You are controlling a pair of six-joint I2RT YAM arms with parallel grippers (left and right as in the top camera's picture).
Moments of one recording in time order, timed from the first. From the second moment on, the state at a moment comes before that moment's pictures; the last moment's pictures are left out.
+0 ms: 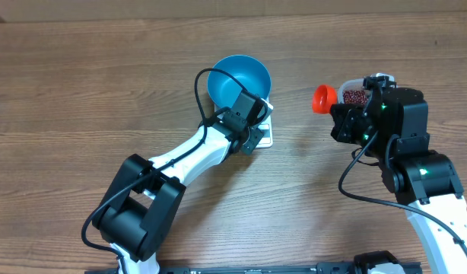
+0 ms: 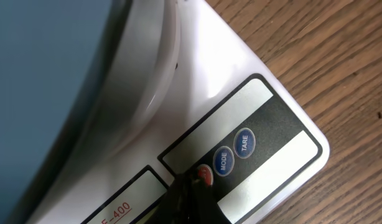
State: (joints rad) left arm -0.61 1.90 1.18 -0.34 -0.06 0.09; right arm 0.15 1.08 1.04 -0.65 -0.17 0.38
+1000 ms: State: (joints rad) left arm -0.61 1.90 1.18 -0.34 -0.04 0.09; right arm 0.15 1.08 1.04 -0.65 -0.17 0.38
